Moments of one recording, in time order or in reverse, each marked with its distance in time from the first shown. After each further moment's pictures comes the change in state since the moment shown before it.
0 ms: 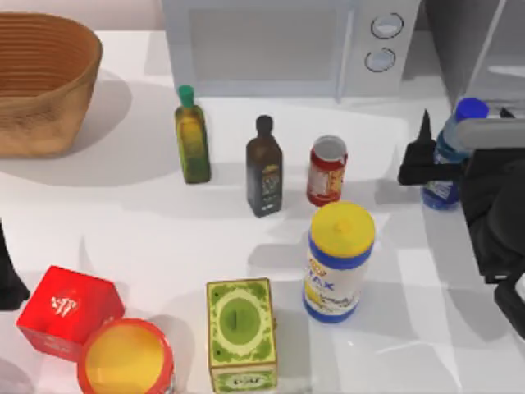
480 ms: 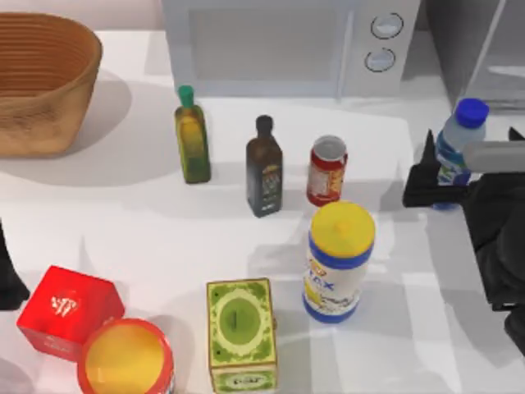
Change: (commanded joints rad) left arm 0.000 0.000 0.000 0.000 0.000 0.000; right arm 0.044 -0.036 -0.114 0.077 0.043 0.000
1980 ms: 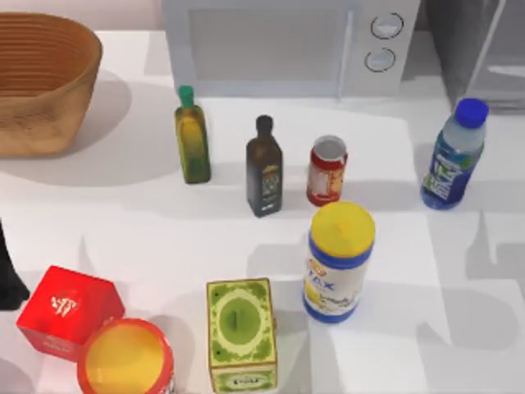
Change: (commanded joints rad) left arm 0.000 0.000 0.000 0.000 0.000 0.000; right arm -0.312 -1.643 -0.319 -1.285 -0.334 0.009
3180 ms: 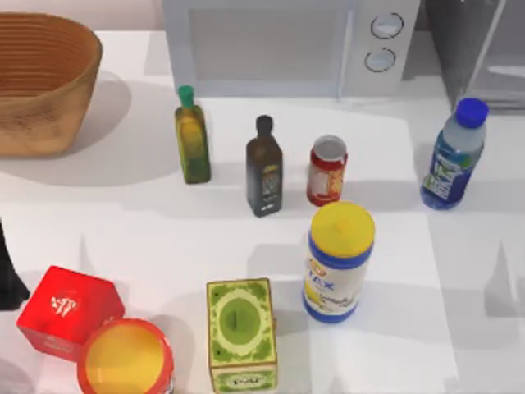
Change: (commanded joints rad) left arm 0.000 0.000 0.000 0.000 0.000 0.000; right arm -0.097 -0.538 0.037 -0.570 -0.083 -0.003
